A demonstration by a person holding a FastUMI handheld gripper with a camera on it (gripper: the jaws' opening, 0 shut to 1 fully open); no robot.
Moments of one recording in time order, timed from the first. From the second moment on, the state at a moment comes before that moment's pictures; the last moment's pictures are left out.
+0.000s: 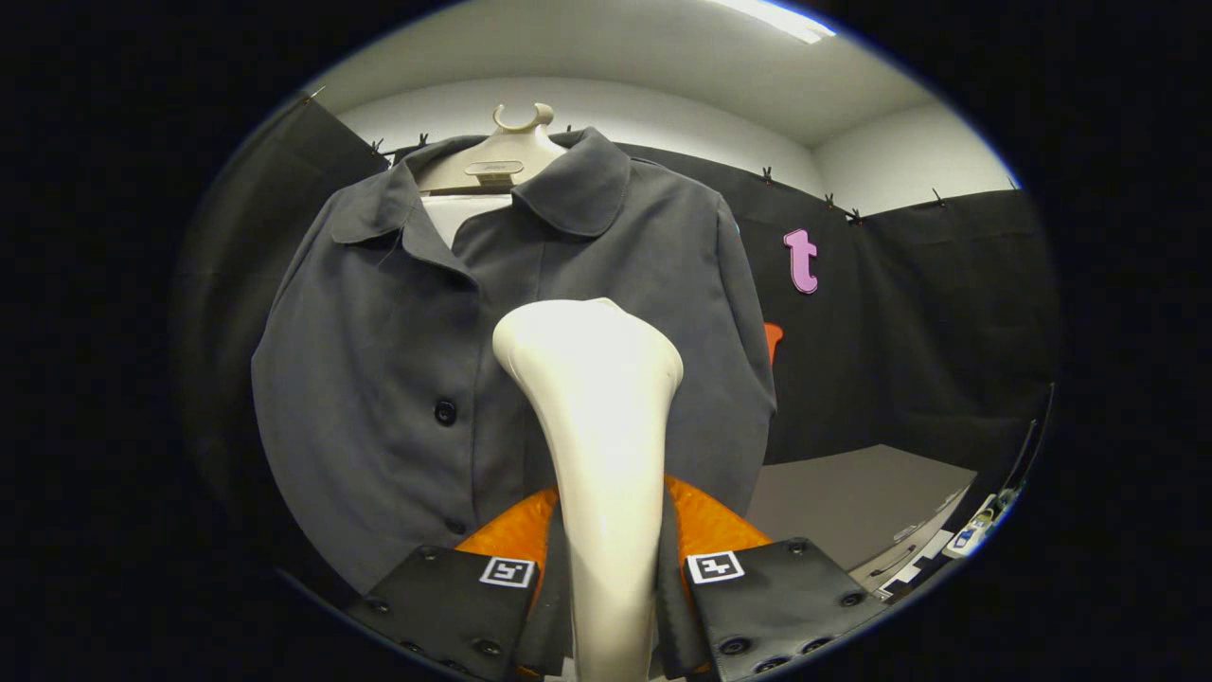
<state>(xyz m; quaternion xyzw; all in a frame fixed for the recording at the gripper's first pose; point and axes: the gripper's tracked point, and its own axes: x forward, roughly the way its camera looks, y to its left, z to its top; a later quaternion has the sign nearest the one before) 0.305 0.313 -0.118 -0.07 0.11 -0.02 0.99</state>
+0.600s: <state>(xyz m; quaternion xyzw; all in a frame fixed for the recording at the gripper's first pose) 0.272 0.313 -0.187 -0.09 0.17 -0.02 0.98</state>
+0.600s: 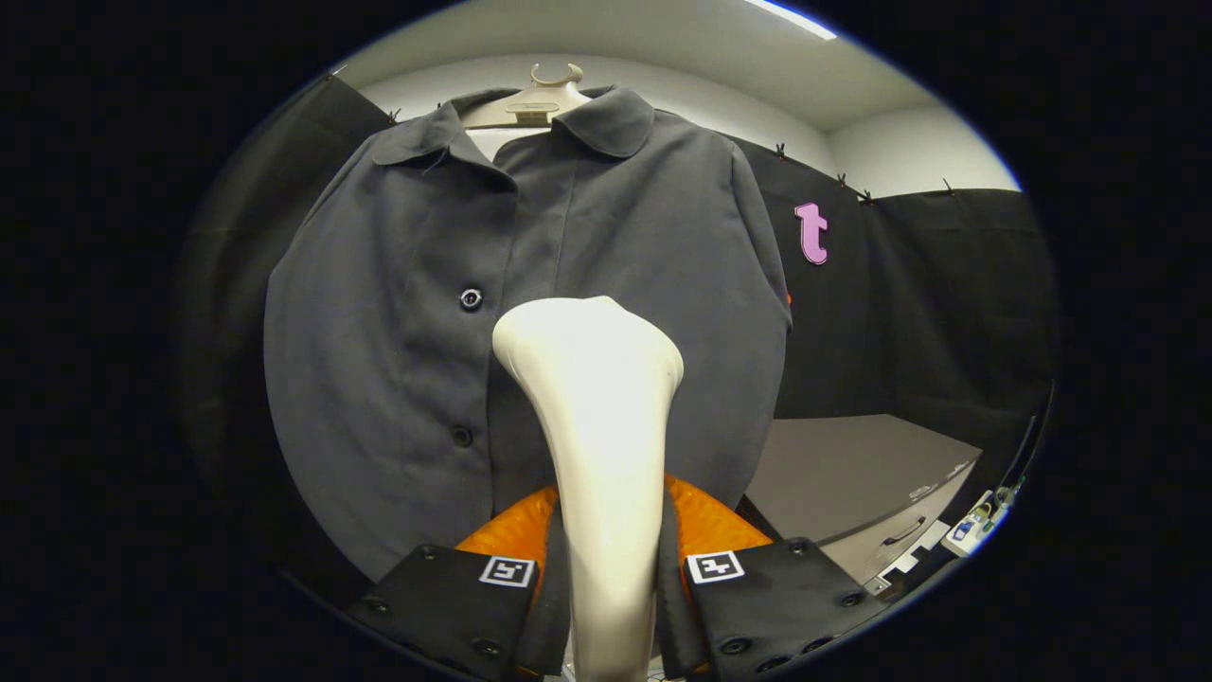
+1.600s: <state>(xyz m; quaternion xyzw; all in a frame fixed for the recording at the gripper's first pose) 0.206 0.300 -0.291 -0.10 0.26 0.00 0.96</state>
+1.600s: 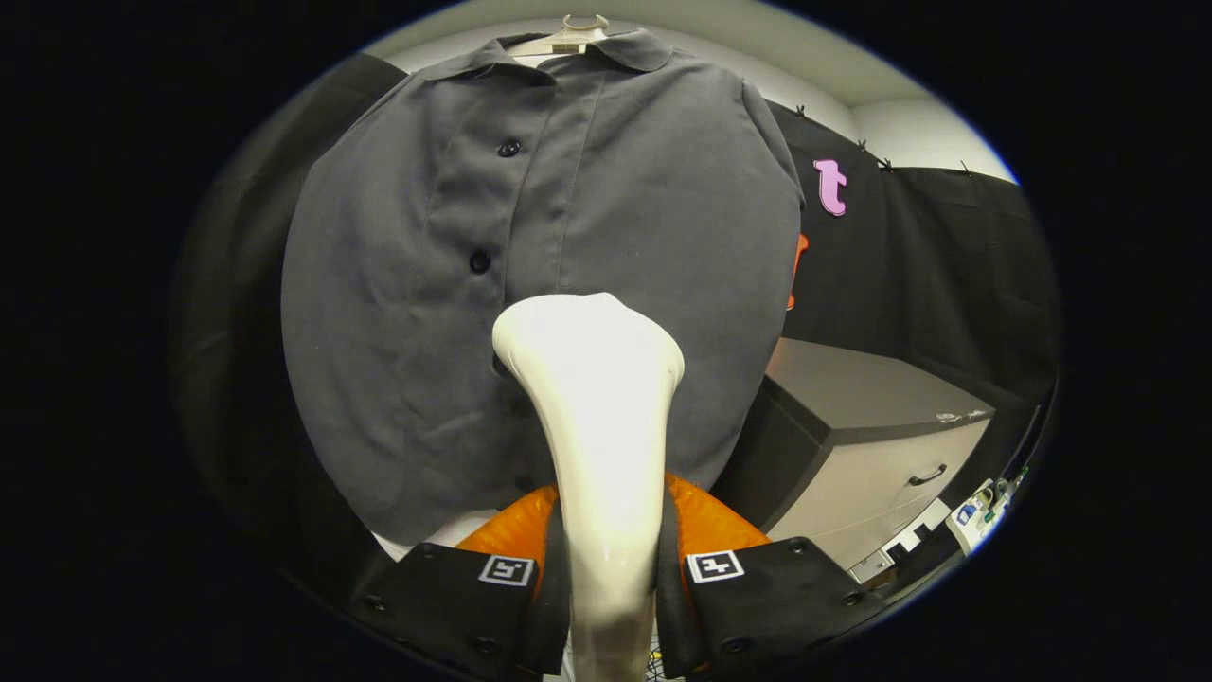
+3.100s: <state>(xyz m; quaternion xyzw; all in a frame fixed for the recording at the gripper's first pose) 0.184 0.305 -0.203 -0.05 0.19 0.01 0.98</state>
